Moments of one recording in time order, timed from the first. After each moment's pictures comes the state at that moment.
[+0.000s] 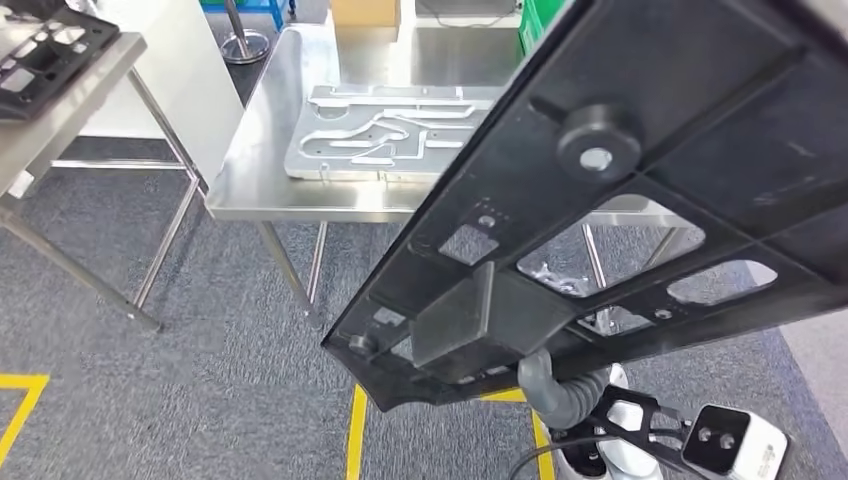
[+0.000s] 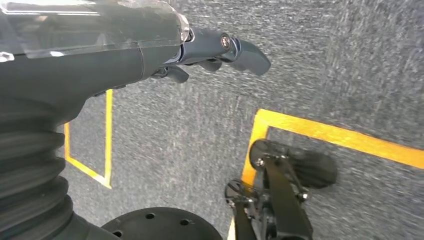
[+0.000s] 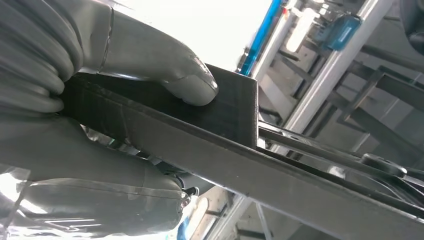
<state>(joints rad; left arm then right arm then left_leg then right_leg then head) -0.11 0.08 -1.31 -0.11 1.55 0.27 -0.10 -0.11 0.11 0.29 -1.91 -0.03 0.45 -0.65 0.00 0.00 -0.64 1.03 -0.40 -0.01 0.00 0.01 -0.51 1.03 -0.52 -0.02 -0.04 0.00</state>
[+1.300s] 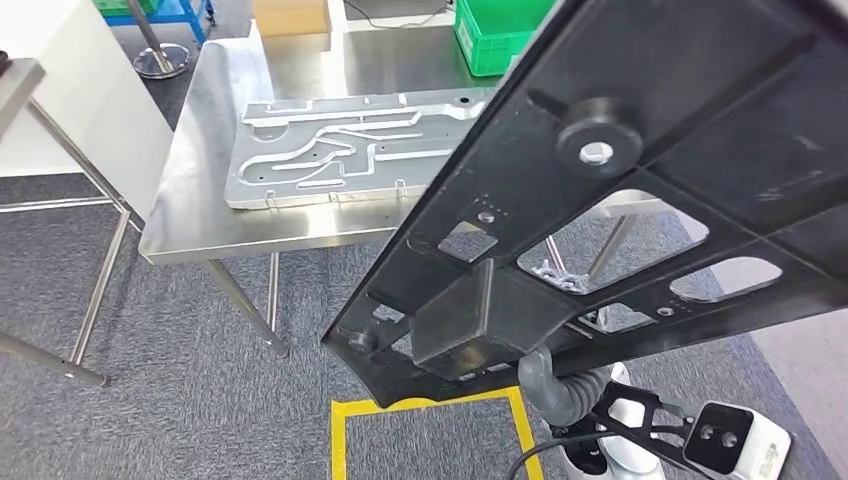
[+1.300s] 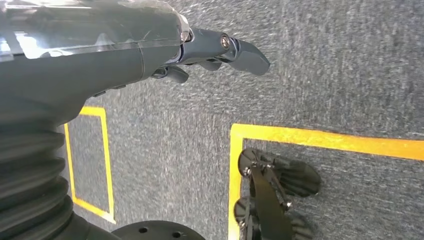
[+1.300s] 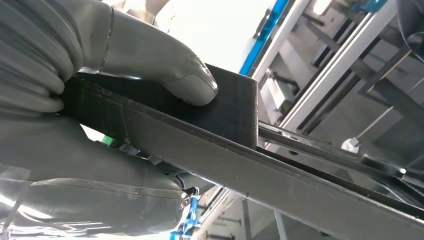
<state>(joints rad) -0.12 0.08 -1.33 -0.11 1.56 0.27 -0.09 -0.13 0.11 0.30 -1.90 -0.03 0.44 -0.65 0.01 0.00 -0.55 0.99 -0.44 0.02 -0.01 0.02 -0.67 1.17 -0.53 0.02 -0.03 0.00</state>
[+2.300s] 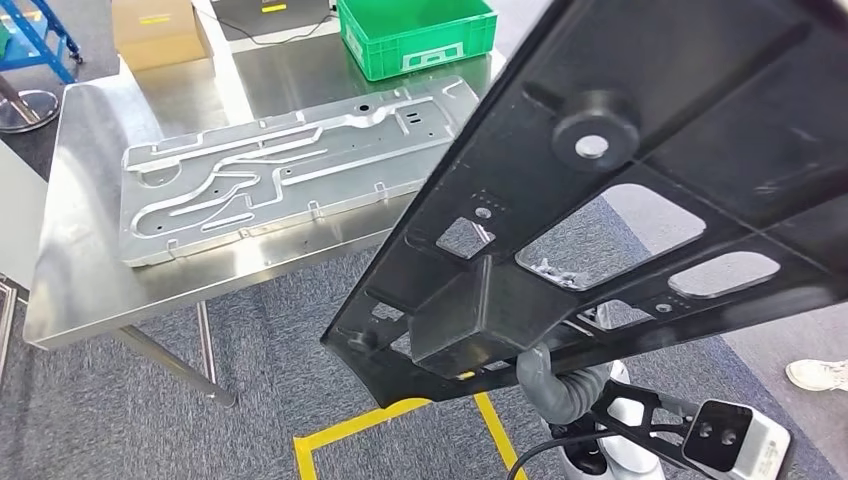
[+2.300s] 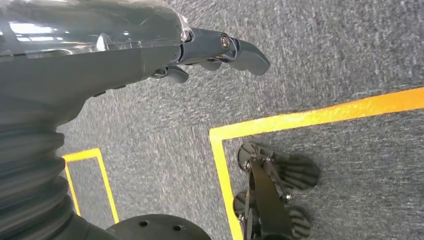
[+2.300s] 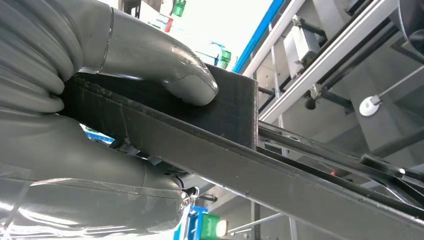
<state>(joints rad) -0.12 0.08 -1.33 -0.11 1.56 0.25 -0.10 -0.14 0.11 0.31 -1.90 -0.04 0.43 -0.64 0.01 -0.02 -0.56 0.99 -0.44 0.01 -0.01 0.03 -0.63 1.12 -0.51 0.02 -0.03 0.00</state>
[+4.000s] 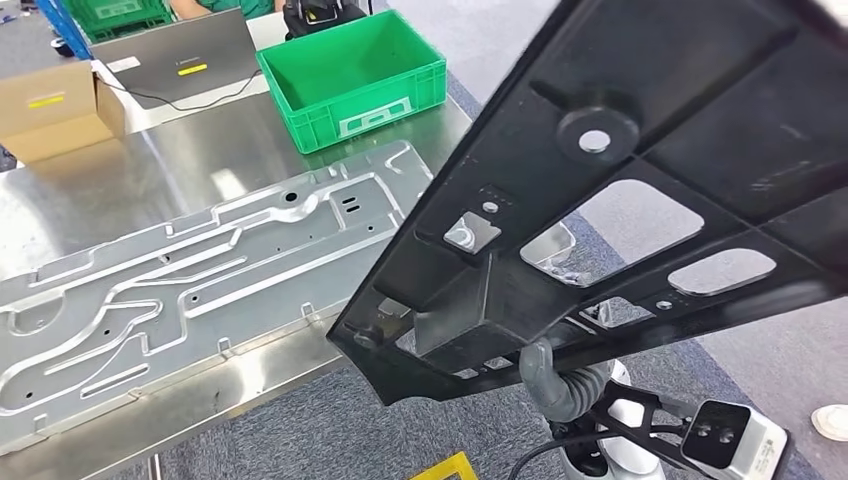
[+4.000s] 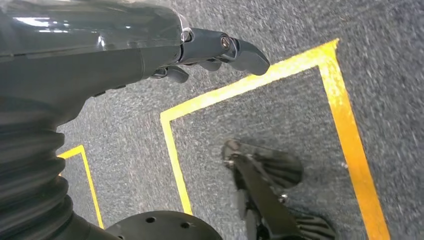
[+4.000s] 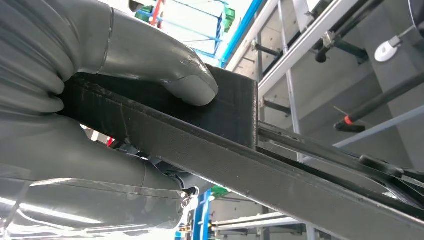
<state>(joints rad) -0.11 0.08 -1.33 -0.11 1.56 0.26 -0.08 -0.13 0.11 0.32 -1.88 -0.04 0.43 -0.65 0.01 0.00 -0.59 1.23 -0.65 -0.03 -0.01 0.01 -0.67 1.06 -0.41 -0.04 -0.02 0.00</state>
